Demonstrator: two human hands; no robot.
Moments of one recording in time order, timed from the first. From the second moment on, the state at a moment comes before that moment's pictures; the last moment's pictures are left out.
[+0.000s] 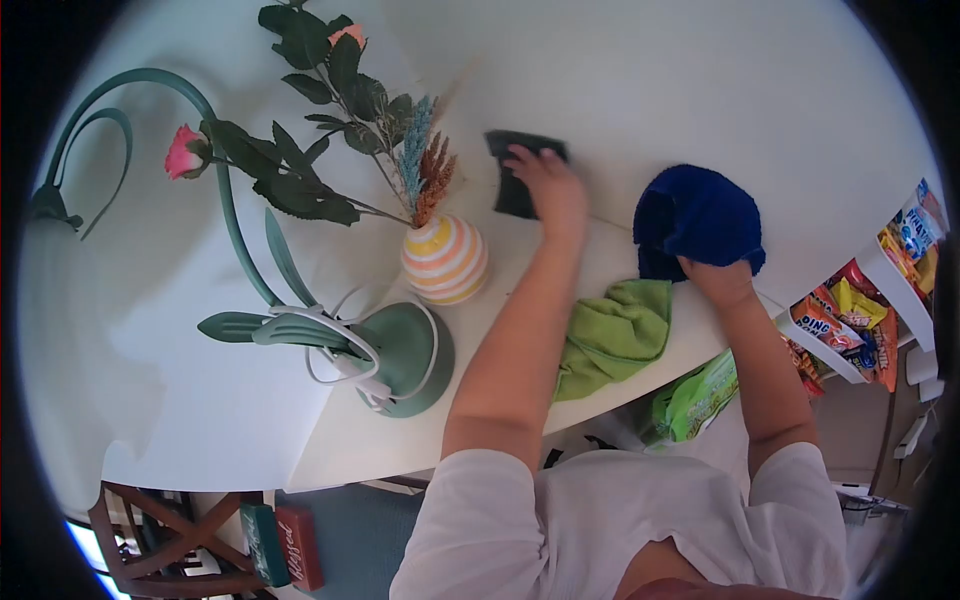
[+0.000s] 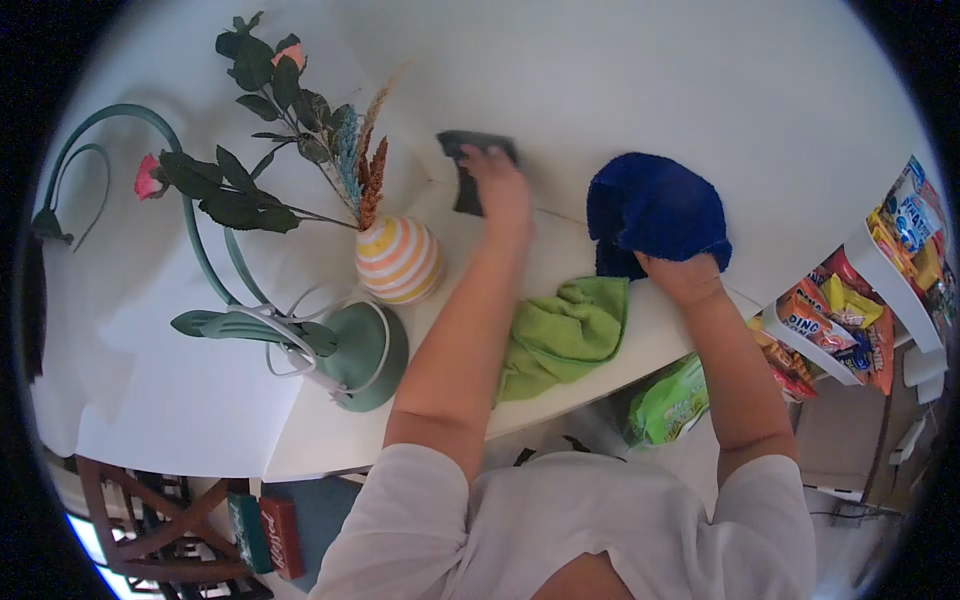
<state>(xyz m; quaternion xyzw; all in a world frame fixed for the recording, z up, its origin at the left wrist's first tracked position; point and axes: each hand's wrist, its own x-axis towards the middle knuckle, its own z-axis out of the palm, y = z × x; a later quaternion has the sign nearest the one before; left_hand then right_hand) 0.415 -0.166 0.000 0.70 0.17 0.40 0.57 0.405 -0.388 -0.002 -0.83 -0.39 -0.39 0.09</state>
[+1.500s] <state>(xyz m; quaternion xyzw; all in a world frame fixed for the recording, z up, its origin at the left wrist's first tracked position) 0.439 -0.107 0.012 0.64 0.28 0.49 0.52 0.405 -0.376 0.005 -0.84 -0.39 -0.38 0.06</state>
